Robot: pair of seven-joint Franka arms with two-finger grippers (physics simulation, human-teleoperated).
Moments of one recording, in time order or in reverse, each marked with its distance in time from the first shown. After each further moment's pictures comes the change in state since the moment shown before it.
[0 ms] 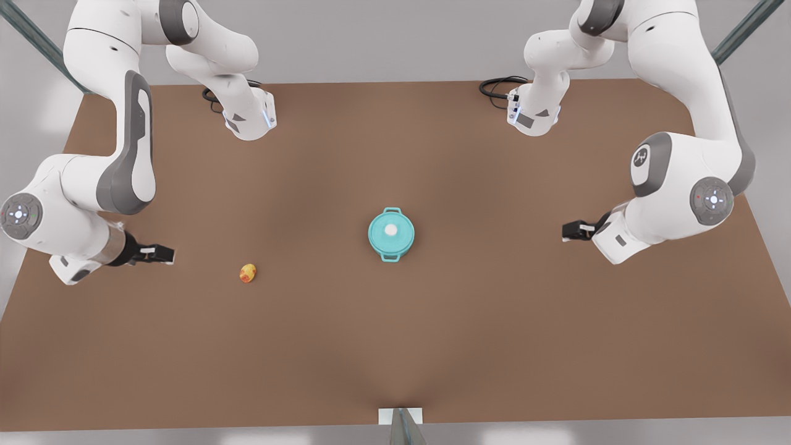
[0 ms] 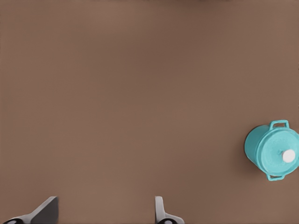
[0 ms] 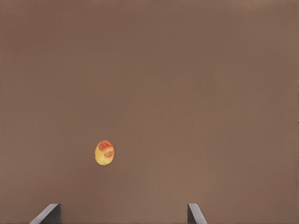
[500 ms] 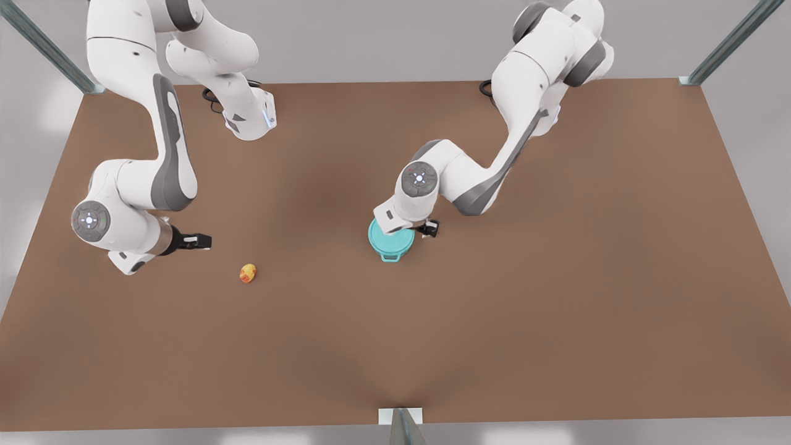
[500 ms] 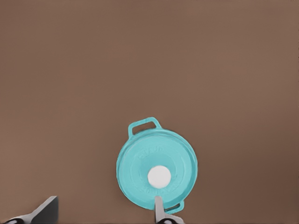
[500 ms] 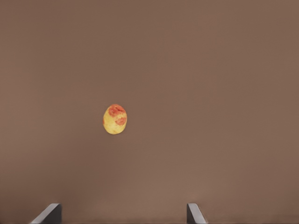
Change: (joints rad) left arm -0.619 0.313 -0.050 0.078 0.135 0.347 -0.435; right arm 0.086 -0.078 0.001 -0.311 -0.006 0.096 0.042
